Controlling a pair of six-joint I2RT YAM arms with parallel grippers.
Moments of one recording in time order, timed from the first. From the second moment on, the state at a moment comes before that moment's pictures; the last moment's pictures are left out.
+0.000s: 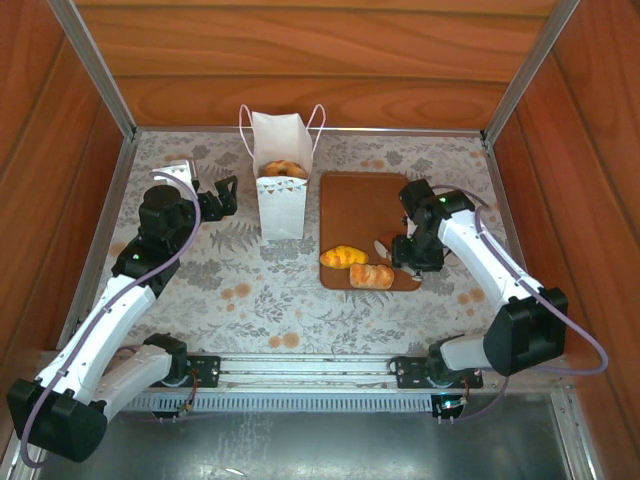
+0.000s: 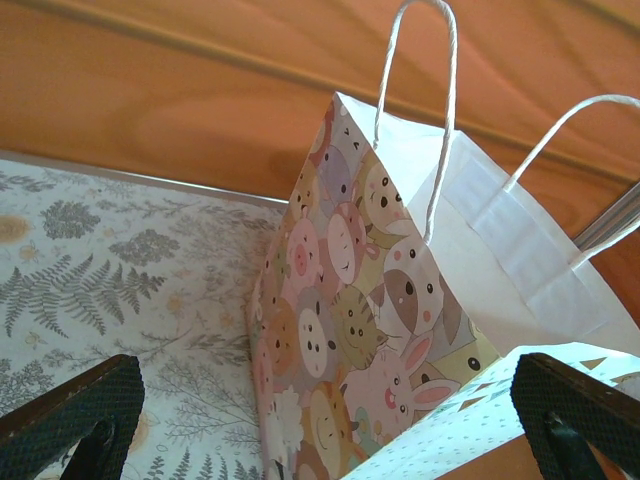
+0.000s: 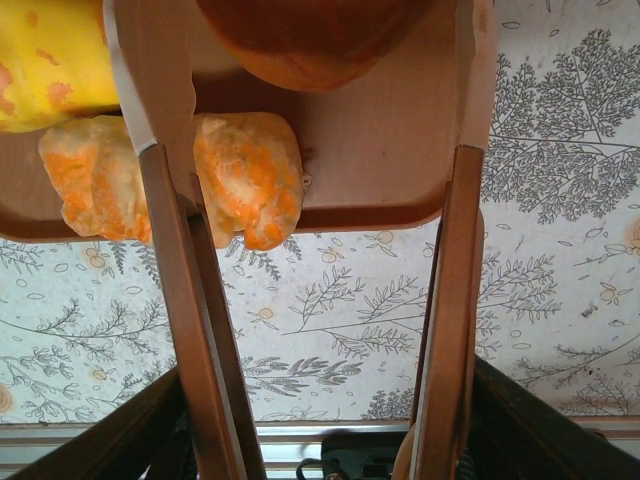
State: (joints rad) left arm -0.34 0.90 0.79 -0.13 -0.03 -0.41; right arm 0.37 1.38 1.15 -1.31 -0.04 0.36
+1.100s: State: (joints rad) left arm -0.34 0.88 0.85 -0.18 -0.03 -0.53; right arm 0.36 1.21 1.38 -1.43 -0.03 0.30
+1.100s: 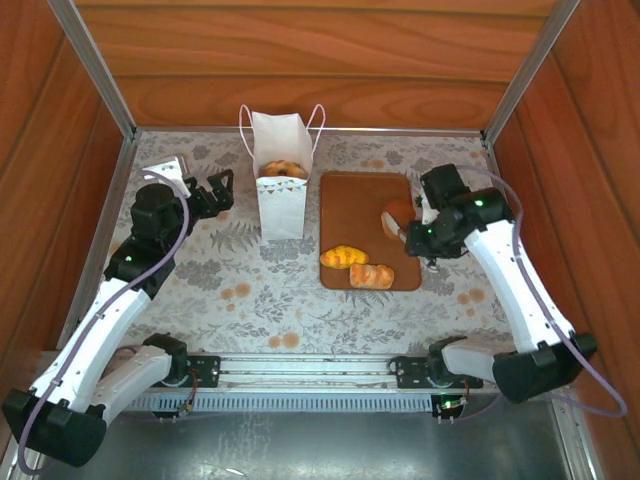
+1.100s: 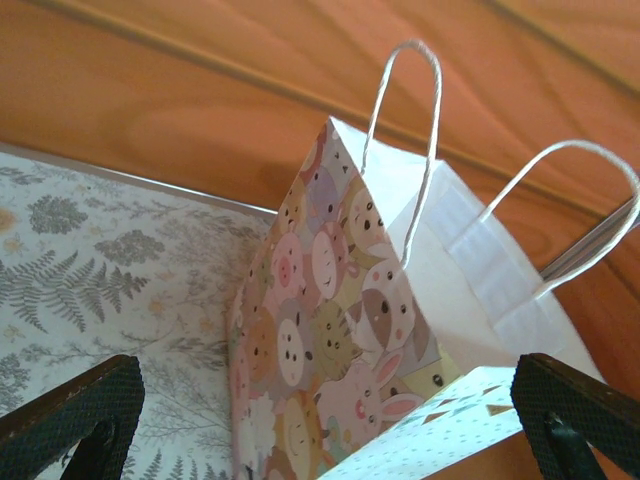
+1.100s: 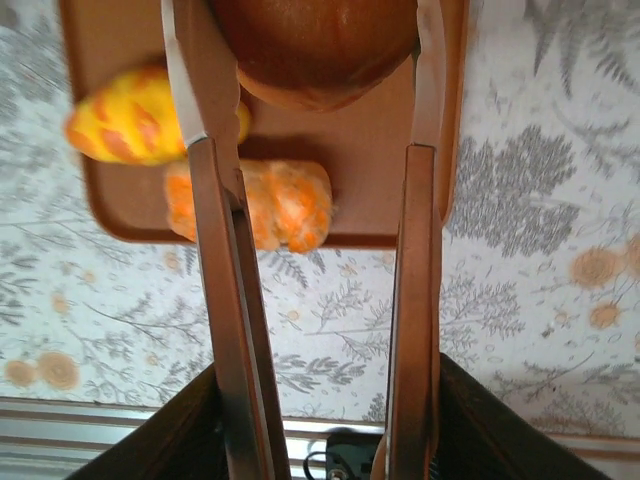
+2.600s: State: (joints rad) left arm -0.24 1.50 1.51 -0.48 0.17 -0.49; right arm 0.70 1.96 2.51 -1.37 -0.05 0.06
